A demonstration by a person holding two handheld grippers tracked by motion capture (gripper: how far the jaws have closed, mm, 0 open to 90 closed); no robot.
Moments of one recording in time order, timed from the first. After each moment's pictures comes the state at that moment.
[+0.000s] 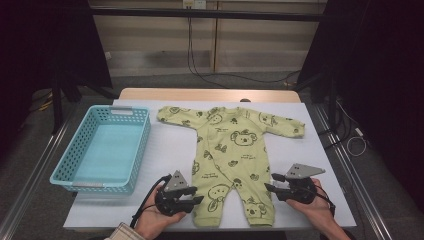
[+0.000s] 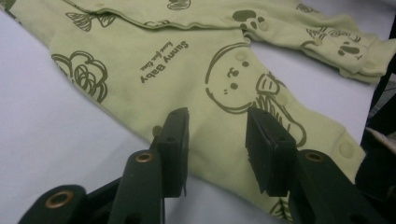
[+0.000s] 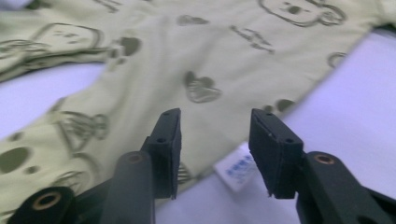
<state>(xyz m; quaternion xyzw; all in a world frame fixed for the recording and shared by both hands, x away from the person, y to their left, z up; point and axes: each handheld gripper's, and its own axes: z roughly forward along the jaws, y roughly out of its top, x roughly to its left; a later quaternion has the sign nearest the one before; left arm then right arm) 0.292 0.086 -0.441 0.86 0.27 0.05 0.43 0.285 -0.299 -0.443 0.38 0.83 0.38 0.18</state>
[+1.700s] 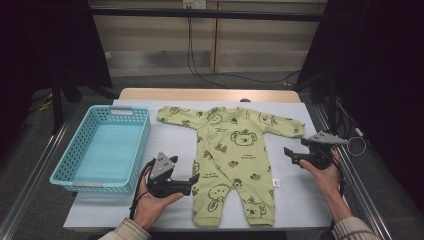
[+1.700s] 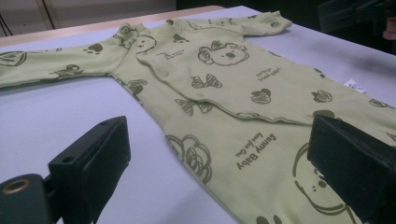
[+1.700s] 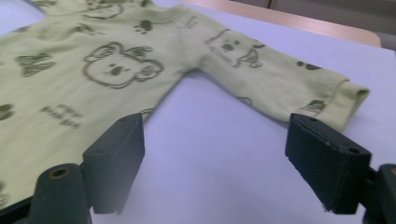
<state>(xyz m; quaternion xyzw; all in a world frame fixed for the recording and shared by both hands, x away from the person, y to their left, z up) 0.326 0.105 -0.428 0.77 0.34 0.16 0.52 0.367 -0.372 -0.432 0.50 0.72 0.40 0.26</state>
